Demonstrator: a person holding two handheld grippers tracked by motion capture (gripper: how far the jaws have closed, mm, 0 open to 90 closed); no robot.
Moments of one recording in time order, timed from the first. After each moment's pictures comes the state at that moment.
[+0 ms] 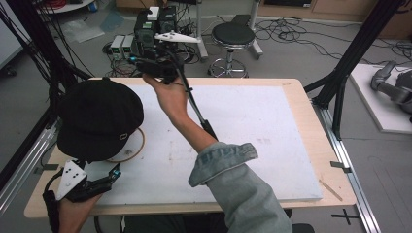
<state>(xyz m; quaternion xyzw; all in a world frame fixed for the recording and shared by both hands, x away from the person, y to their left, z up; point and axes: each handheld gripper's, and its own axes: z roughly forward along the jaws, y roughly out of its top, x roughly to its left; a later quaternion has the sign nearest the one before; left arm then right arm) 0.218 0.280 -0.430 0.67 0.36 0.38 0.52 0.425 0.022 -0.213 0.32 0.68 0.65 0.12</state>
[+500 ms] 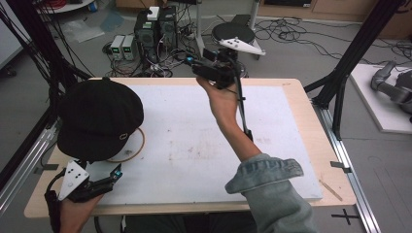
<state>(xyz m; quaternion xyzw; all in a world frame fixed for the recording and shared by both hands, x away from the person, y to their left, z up) 0.218 0.278 -0.431 0.68 0.35 0.38 0.52 0.409 -0.101 -0.216 0.37 0.63 0.65 0.20</state>
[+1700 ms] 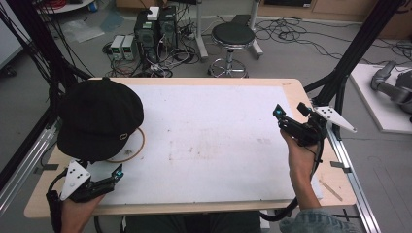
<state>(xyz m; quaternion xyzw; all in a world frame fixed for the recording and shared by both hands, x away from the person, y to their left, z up) 0.218 0.275 -0.431 0.68 0.35 0.38 0.52 0.320 -0.302 -0.320 0.50 0.56 0.58 0.33</state>
